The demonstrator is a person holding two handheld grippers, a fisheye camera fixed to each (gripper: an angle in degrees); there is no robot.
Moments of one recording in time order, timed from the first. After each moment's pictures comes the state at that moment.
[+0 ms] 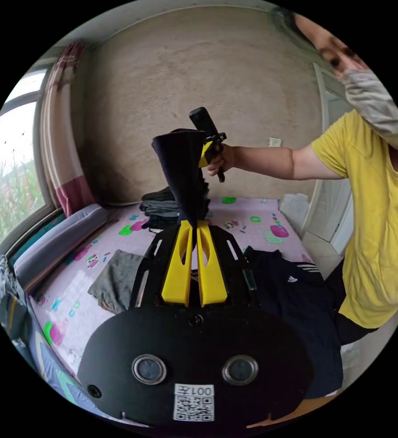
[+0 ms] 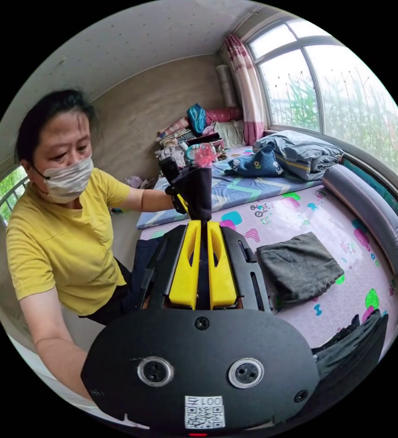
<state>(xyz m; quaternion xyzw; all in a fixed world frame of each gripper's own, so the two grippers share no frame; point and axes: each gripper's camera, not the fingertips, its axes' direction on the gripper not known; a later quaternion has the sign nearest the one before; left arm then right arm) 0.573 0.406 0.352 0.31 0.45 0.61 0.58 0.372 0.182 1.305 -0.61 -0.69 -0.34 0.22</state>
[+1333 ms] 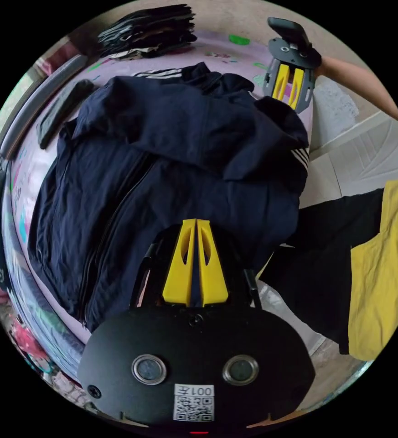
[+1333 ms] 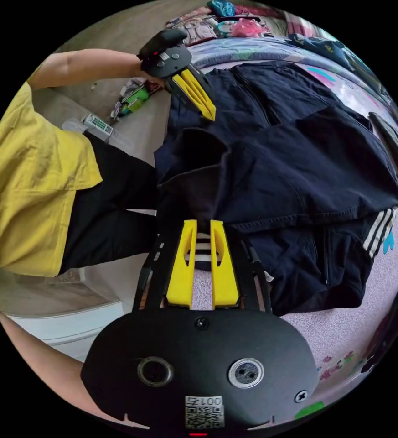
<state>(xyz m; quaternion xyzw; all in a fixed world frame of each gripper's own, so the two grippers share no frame) 0.578 0.675 0.576 -0.23 -0.09 0.60 0.76 0.682 0.341 1.016 -0.67 -0.54 -0.50 -0.03</state>
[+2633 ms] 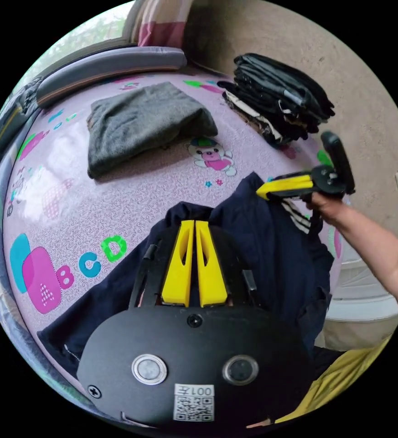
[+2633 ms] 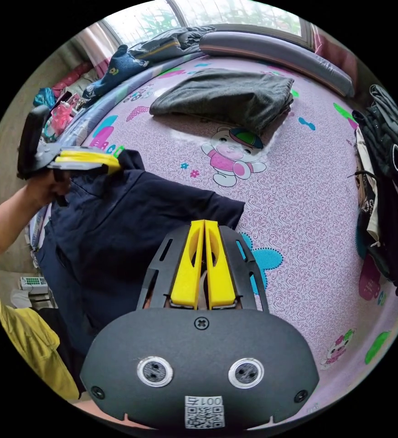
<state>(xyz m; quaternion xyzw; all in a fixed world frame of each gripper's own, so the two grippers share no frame) 0.619 0.264 0.732 -0.13 0.00 0.43 0.89 0.499 0.600 1.175 -0.73 -0.30 -0.49 0.36</state>
